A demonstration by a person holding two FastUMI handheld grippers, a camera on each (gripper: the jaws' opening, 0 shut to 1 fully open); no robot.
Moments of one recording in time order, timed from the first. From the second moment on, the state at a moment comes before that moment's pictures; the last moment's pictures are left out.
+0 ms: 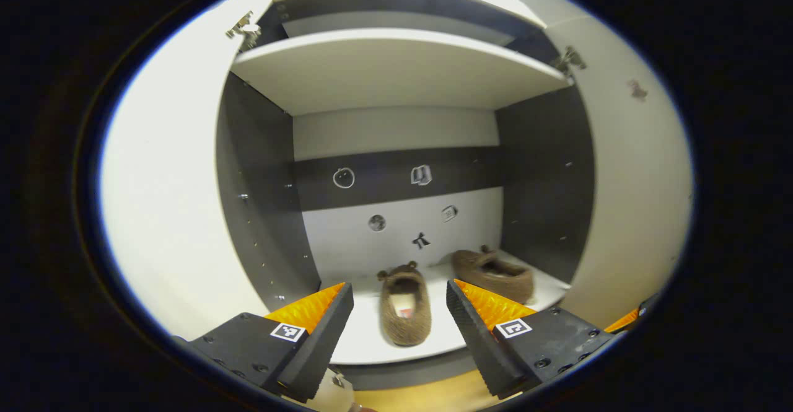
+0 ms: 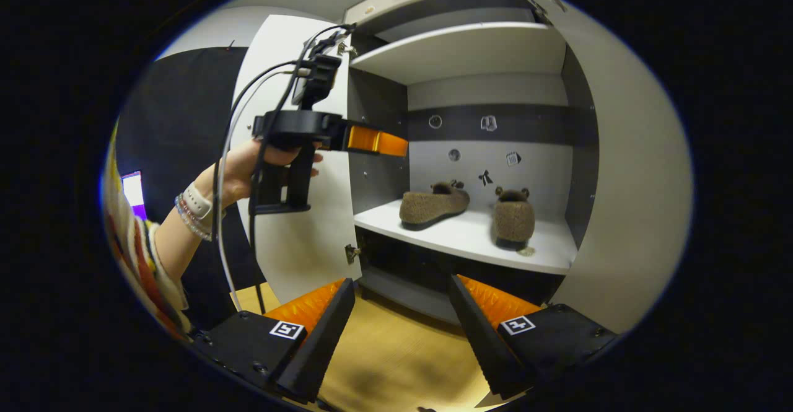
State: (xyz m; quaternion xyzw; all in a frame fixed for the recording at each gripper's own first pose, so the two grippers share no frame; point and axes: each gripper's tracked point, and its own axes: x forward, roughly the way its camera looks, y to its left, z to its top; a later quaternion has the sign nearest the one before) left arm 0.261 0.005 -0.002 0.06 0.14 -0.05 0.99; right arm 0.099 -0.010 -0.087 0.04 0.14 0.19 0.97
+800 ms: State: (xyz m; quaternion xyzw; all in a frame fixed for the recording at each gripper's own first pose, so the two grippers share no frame) left arm 0.026 0.009 0.027 0.04 0.12 -0.11 0.99; right arm -0.019 -0.186 0.031 0.04 0.04 -0.11 0.99
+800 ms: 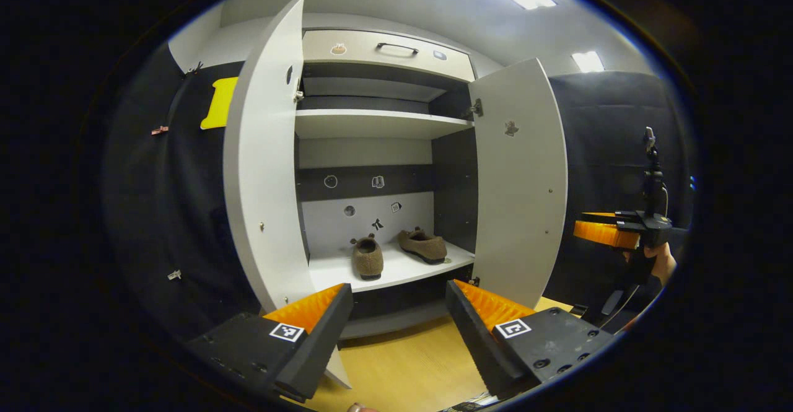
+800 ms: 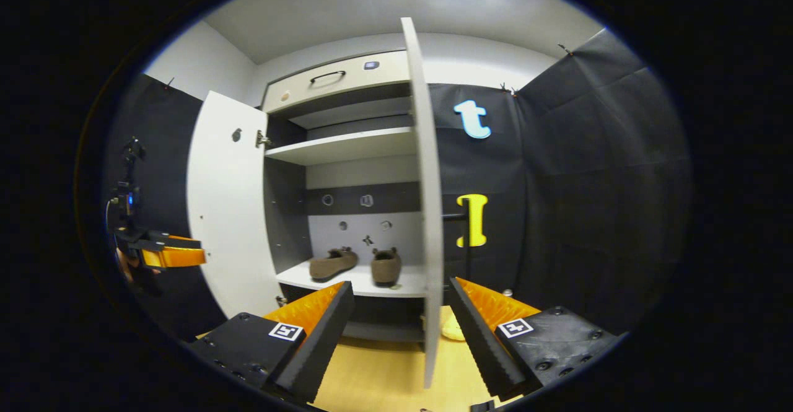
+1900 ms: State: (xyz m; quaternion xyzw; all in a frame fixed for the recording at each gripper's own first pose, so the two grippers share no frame) left arm -0.004 0.061 0.030 0.03 0.10 -0.02 0.99; right arm 0.039 -0.210 0.026 0.04 0.05 -0.06 1.00
